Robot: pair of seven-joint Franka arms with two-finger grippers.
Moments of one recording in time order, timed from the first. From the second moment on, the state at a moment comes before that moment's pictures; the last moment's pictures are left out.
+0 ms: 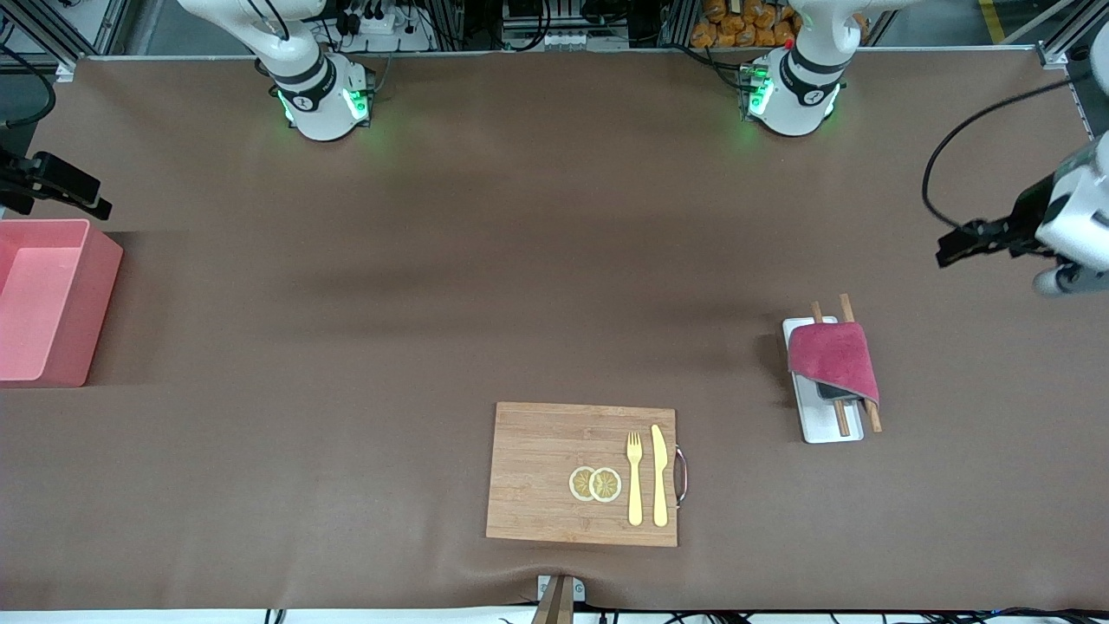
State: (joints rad) left arm 0.08 0.05 -0.06 -1.75 0.02 1.75 -0.14; right arm -0.02 0.00 -0.04 -1.48 0.01 1.43 0.03
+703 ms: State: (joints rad) left arm 0.06 0.26 -0.08 -1.88 0.02 2.04 -0.13; right arm -0.02 0.00 -0.04 -1.48 0.01 1.43 0.03
